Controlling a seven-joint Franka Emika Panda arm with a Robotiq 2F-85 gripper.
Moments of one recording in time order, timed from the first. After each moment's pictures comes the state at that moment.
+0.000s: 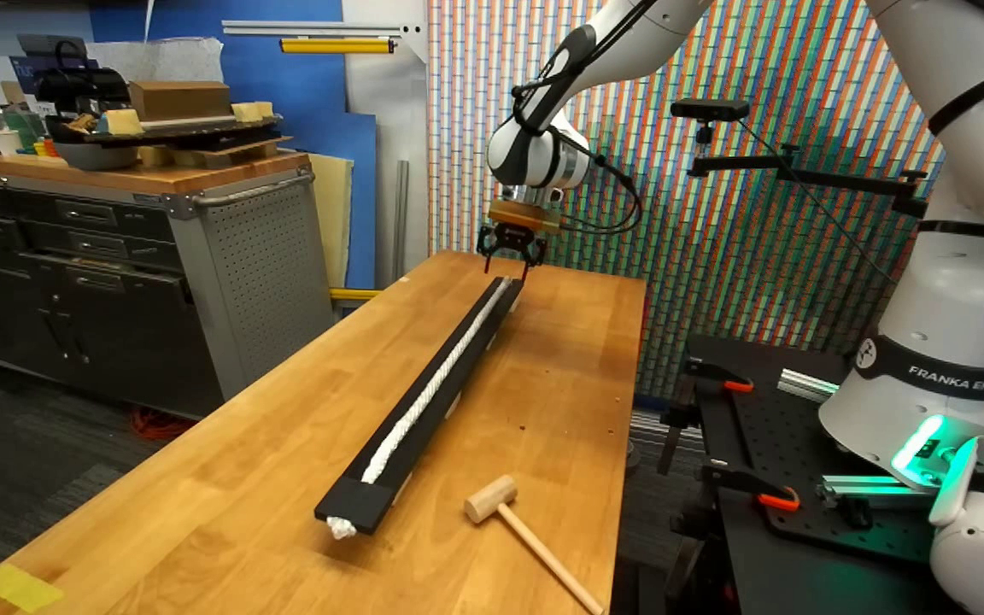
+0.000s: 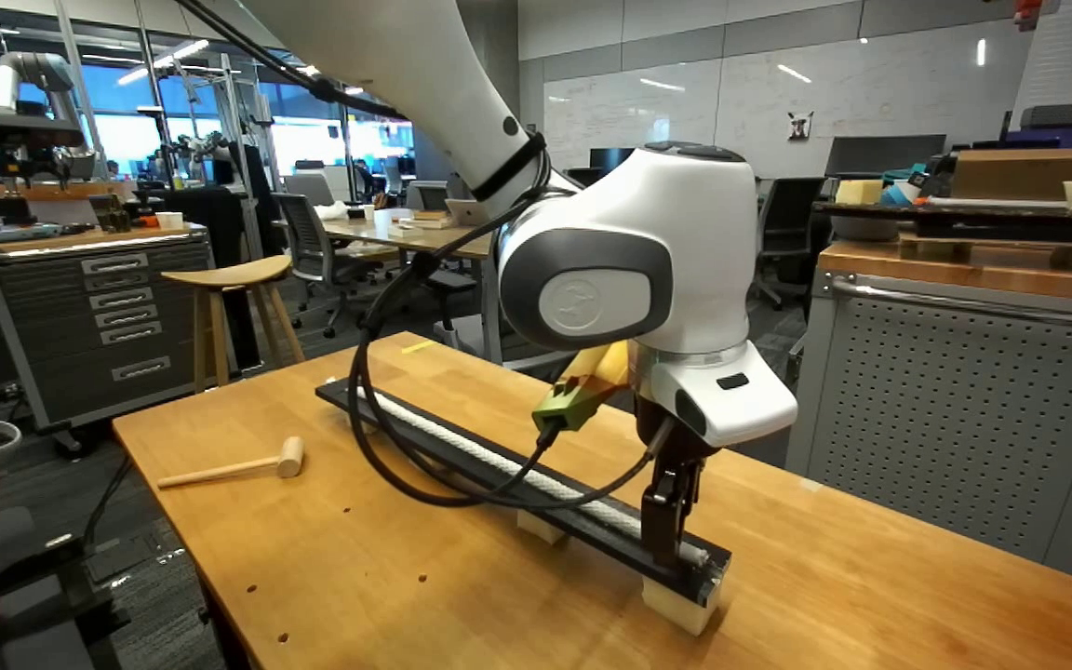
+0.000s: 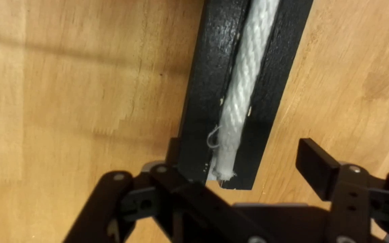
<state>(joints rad) -0.28 0.68 -0.21 -1.85 0.43 2.62 0.54</state>
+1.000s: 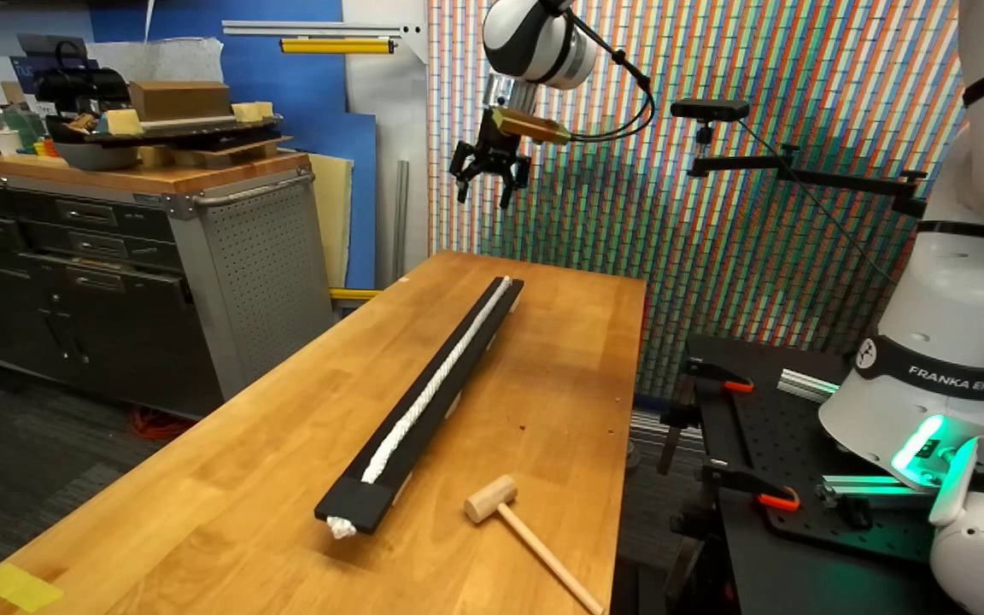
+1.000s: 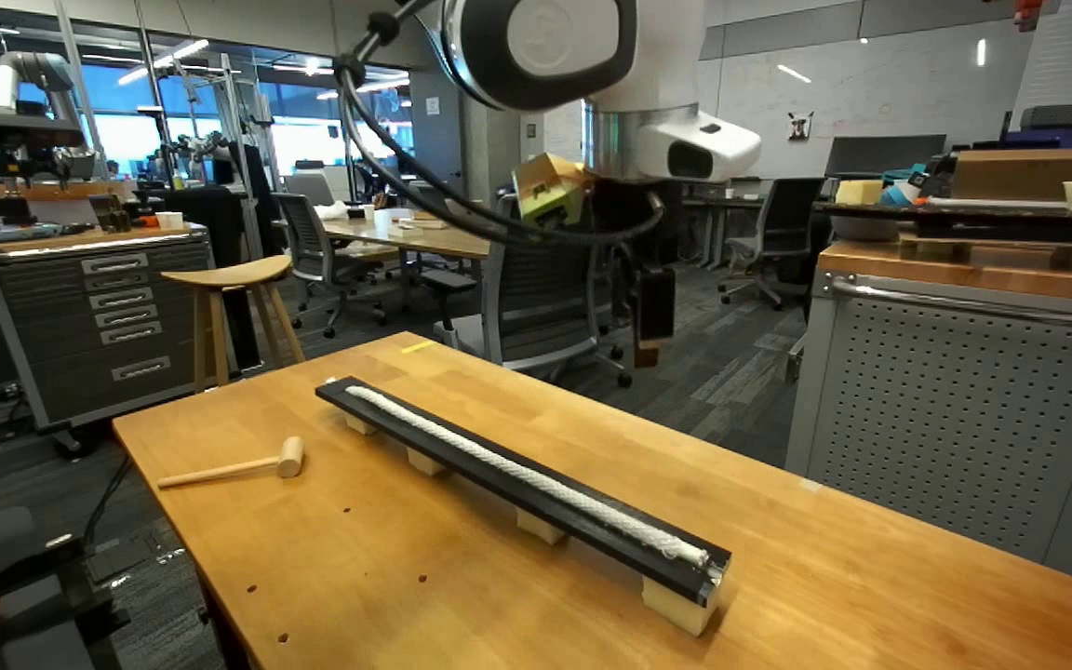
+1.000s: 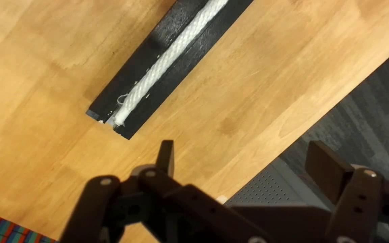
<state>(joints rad) -0.24 0.36 -0.16 -1.89 0.29 2.38 0.19</state>
